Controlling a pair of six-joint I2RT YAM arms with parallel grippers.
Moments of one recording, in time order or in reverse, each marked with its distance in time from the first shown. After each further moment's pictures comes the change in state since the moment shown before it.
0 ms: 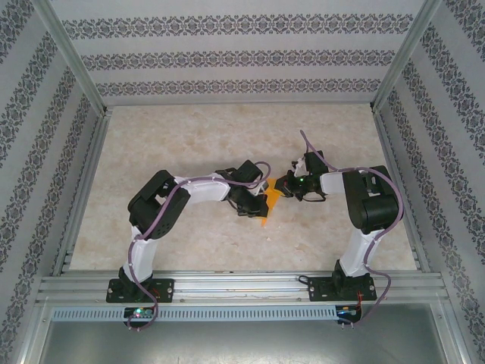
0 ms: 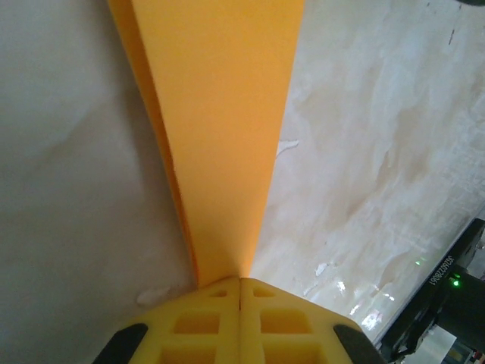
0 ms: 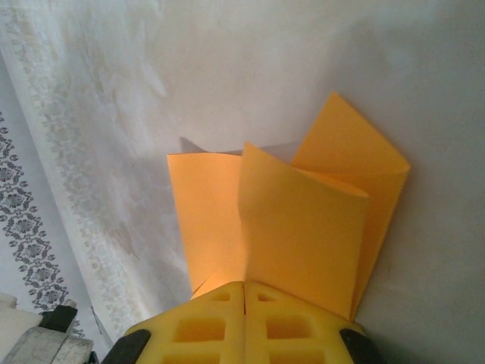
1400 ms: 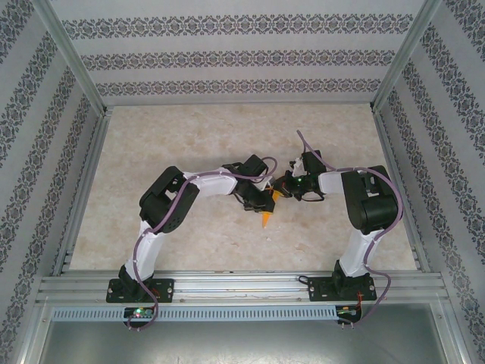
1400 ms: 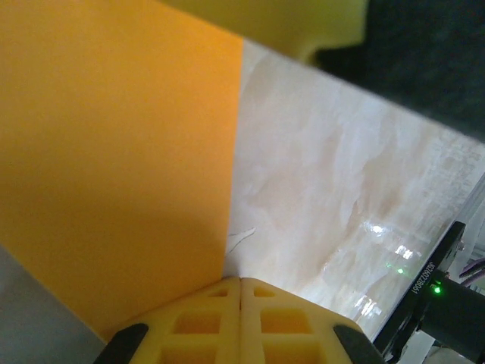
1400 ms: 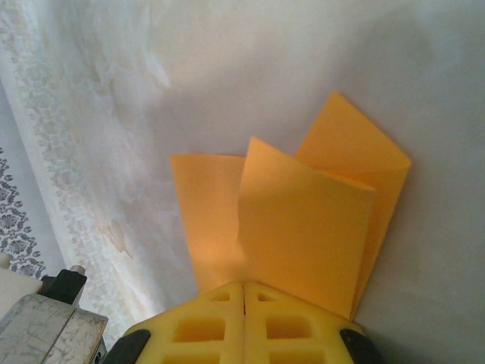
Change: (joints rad) left arm 0.013 0.129 0.147 -0.025 0.067 0.051; right arm 0.023 0.000 0.012 -0.024 0.027 -0.024
